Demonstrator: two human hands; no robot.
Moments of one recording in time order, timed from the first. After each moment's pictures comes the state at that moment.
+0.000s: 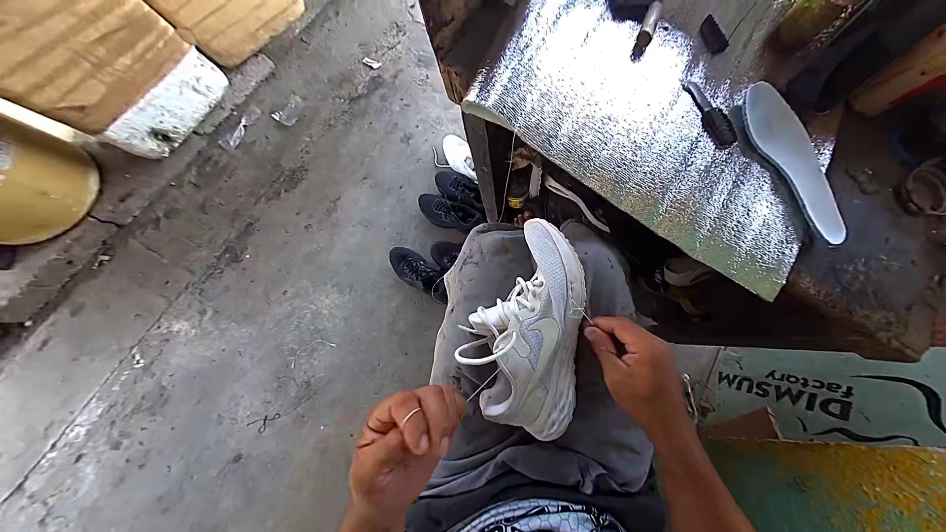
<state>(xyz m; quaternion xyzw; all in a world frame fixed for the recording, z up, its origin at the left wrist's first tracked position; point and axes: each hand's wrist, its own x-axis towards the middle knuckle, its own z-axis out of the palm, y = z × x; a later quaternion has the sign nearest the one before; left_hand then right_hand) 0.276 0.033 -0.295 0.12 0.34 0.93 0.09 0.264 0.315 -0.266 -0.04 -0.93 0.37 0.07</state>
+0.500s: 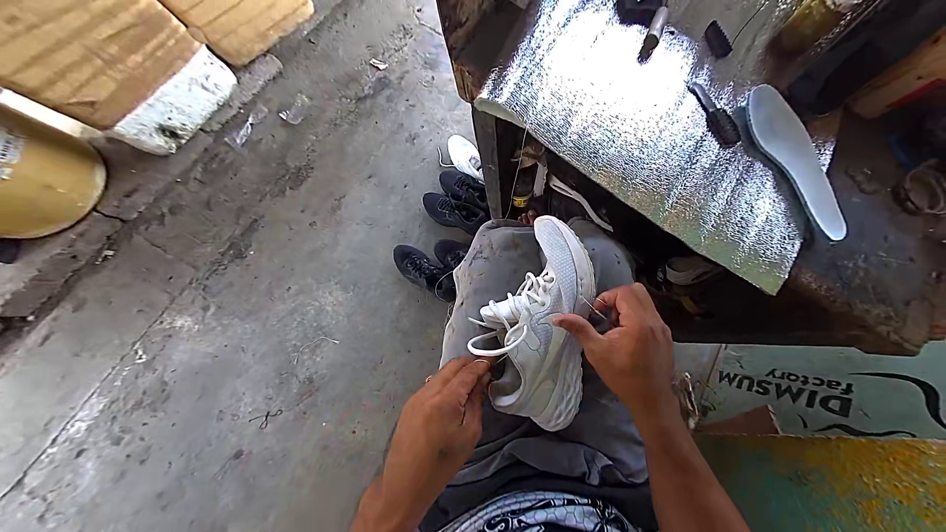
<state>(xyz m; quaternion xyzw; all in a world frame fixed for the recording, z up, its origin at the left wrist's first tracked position) 0.281 0.044 -0.282 0.15 0.92 0.36 0.02 0.248 0.289 -0.258 -0.08 -0.95 0.25 0.13</state>
